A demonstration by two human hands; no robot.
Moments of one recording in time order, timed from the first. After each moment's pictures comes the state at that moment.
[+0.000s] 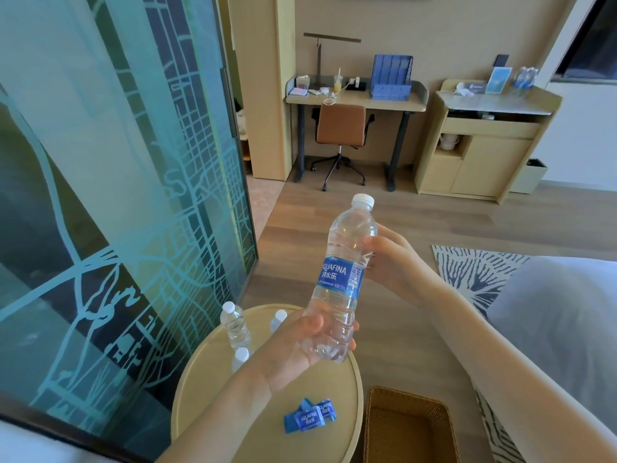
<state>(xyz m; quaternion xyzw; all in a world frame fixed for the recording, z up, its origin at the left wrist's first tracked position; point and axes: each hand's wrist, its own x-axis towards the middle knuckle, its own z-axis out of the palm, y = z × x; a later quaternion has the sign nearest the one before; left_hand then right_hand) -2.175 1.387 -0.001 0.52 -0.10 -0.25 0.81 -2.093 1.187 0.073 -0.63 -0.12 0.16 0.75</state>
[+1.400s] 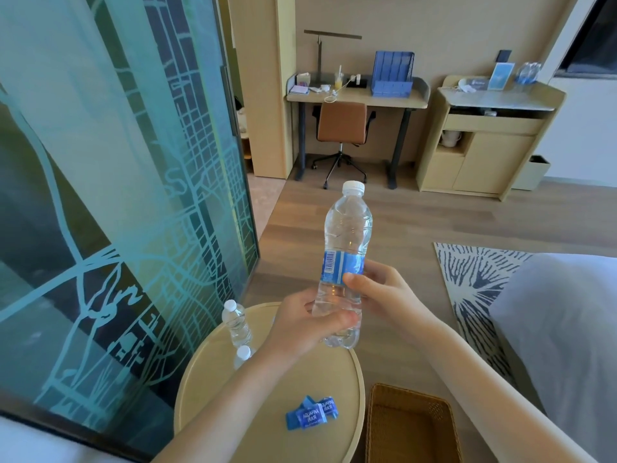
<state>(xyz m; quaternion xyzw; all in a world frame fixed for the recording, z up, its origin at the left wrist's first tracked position) -2.173 1.371 0.029 0.72 -0.02 -0.09 0.68 -2.128 1.196 0.035 -0.66 -0.10 0.16 0.72</state>
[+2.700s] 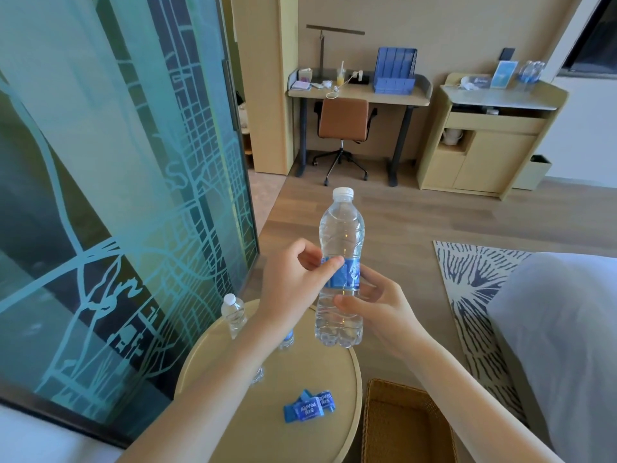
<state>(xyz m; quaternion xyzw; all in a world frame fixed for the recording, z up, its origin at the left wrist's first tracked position) -2.141 1.371 0.051 0.84 0.00 0.16 0.52 -2.145 1.202 0.007 -0.66 -0.10 0.10 0.74</state>
